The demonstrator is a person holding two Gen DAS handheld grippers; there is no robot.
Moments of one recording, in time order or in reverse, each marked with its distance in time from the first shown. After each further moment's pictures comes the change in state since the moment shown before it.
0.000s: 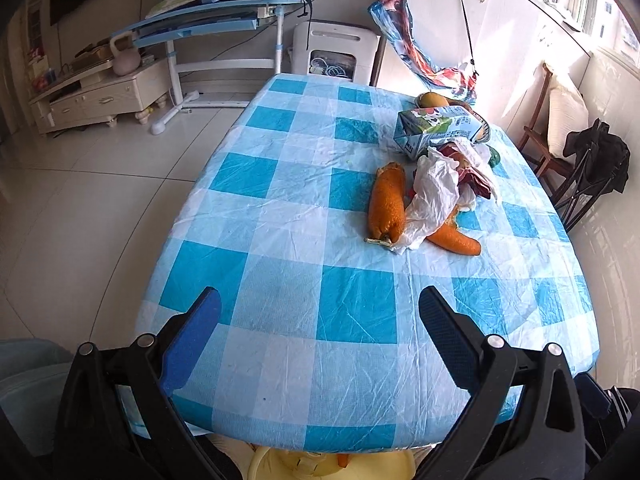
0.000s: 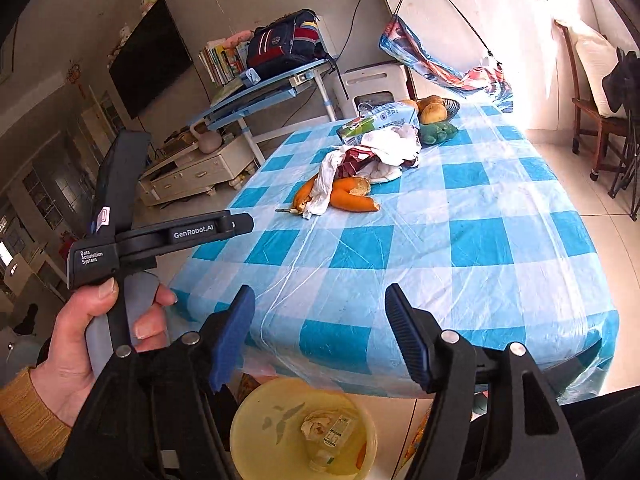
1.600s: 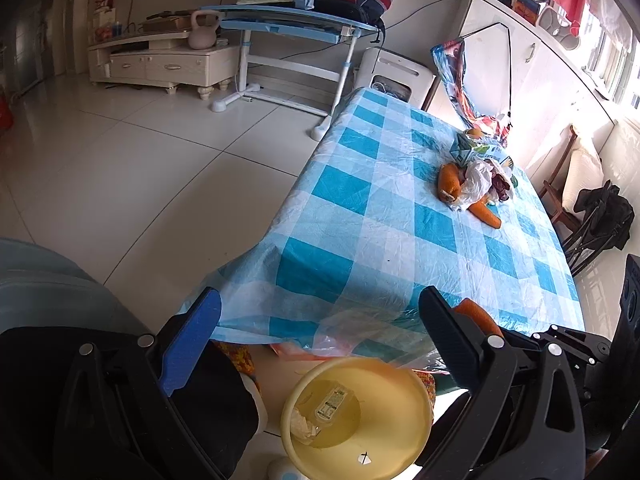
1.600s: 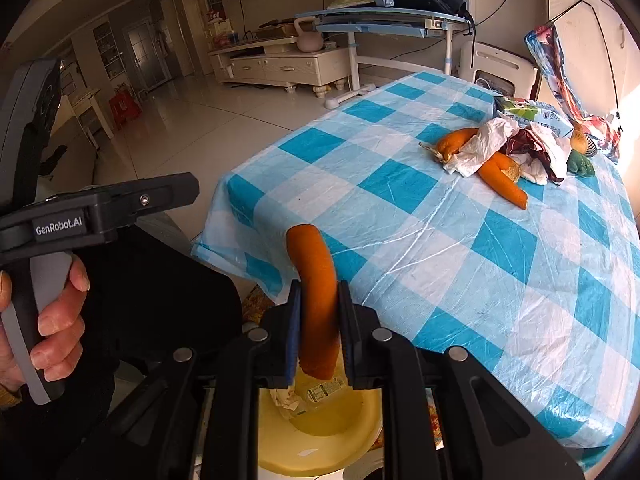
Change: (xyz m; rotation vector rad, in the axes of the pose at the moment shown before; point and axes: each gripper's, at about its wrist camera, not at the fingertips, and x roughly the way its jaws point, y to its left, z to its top) left arm -0.104 0.094 -0.112 -0.231 -0.090 0.038; right arm 0.051 0.089 -0.030 -0.471 0.294 0.141
